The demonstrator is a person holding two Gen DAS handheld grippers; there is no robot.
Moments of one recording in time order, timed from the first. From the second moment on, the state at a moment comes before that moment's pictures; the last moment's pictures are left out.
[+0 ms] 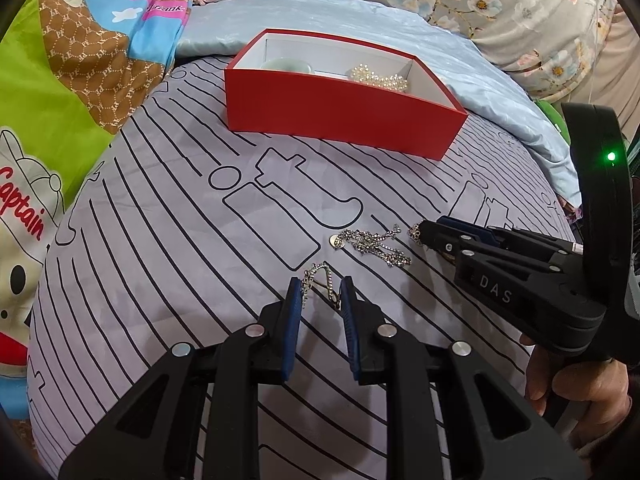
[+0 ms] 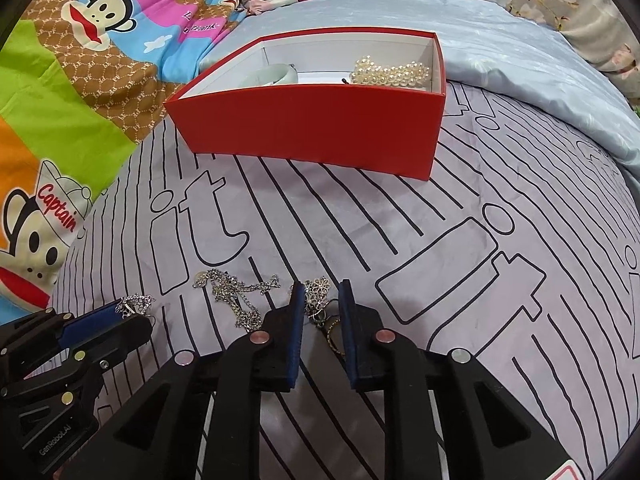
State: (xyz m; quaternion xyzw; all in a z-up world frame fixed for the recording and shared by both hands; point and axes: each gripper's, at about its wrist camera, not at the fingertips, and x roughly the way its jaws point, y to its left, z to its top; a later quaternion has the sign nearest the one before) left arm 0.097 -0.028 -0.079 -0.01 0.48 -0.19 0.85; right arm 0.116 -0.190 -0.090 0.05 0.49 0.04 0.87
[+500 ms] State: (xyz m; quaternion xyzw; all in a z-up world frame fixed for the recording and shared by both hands) left arm 0.096 -0.031 -0.068 -0.01 0.47 -0.19 0.86; right arm 0.110 -0.191 -0.066 0.05 0.47 0.04 0.88
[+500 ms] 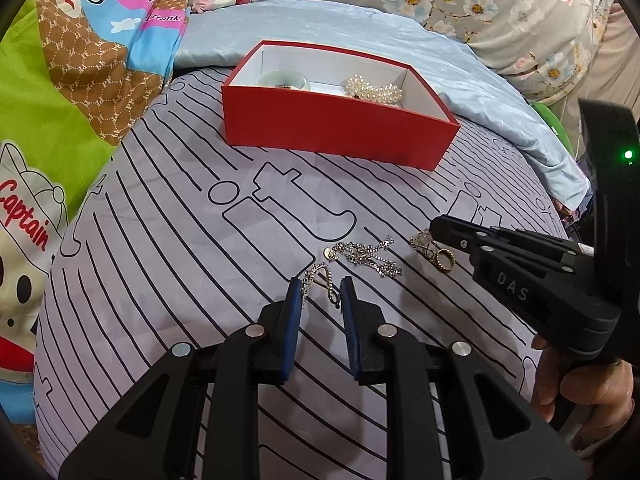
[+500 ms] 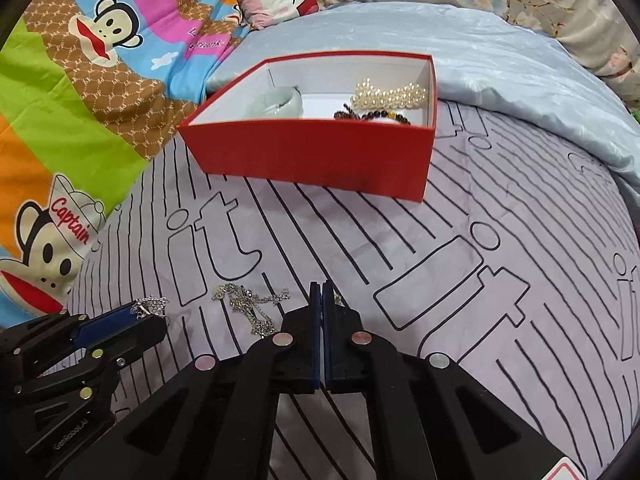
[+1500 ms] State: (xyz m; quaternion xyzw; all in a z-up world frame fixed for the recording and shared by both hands) left arm 0.146 -0.051 0.040 0.00 0.36 -0.21 0.91; right arm 0.118 -0.209 0.053 0.04 0.38 0.04 0.92
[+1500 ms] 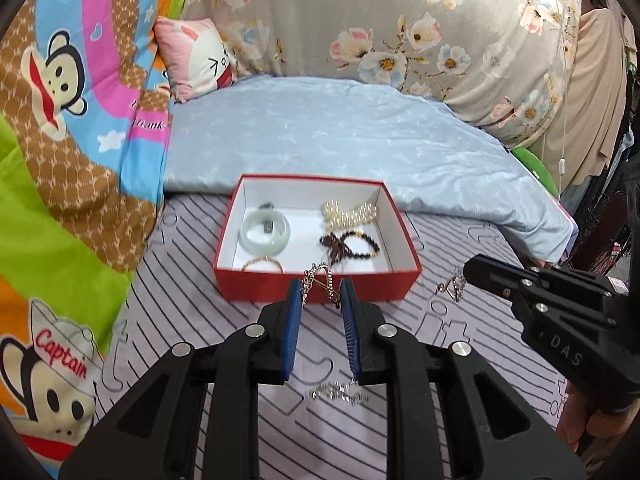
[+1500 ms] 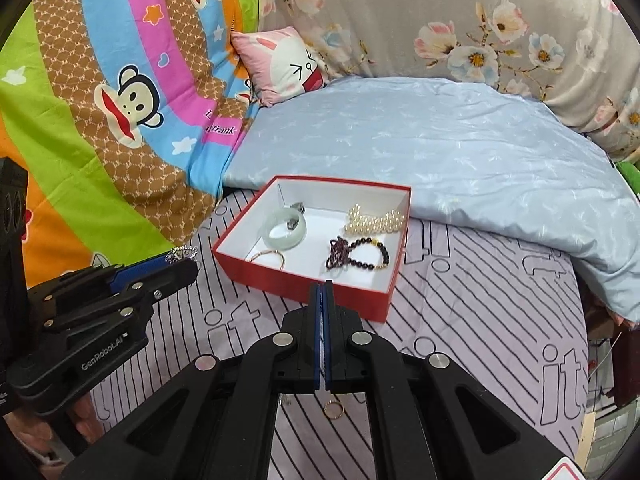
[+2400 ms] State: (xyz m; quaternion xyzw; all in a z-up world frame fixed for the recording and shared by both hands) left arm 0.274 -0.090 0.036 0.02 0.35 -0.17 0.92; right arm 0.228 -0.223 0.061 0.05 0.37 0.04 0.93
